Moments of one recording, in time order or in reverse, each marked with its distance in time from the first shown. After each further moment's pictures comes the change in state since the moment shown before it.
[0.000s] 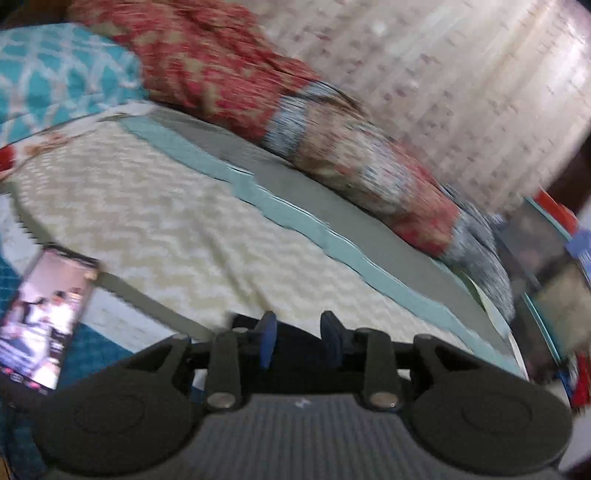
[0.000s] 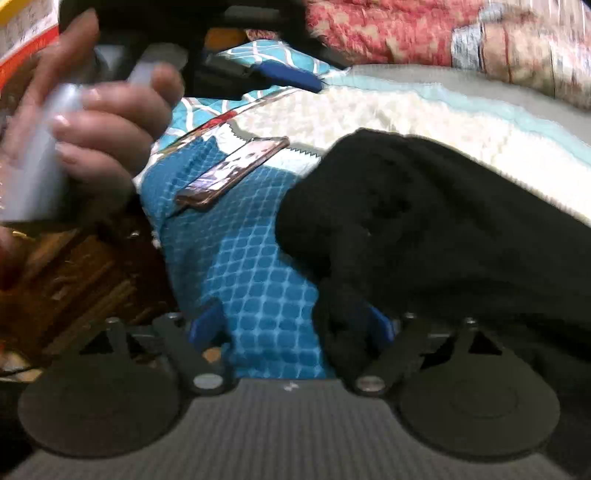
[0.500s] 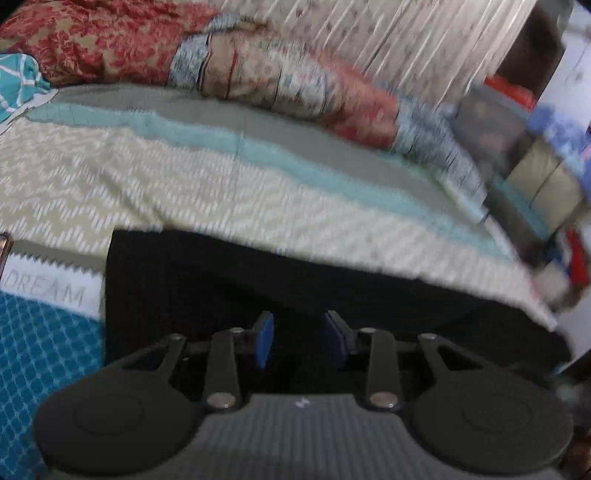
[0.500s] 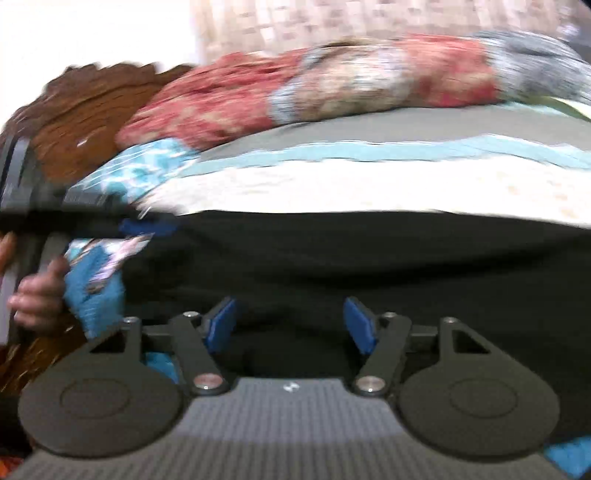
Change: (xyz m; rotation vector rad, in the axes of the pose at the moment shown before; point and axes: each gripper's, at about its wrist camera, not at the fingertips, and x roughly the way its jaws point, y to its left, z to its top) left arm 0.042 -0.059 -0.065 0.252 0.226 -0.023; right arm -0.169 -0.129 -0.065 0.319 -0.206 -0.328
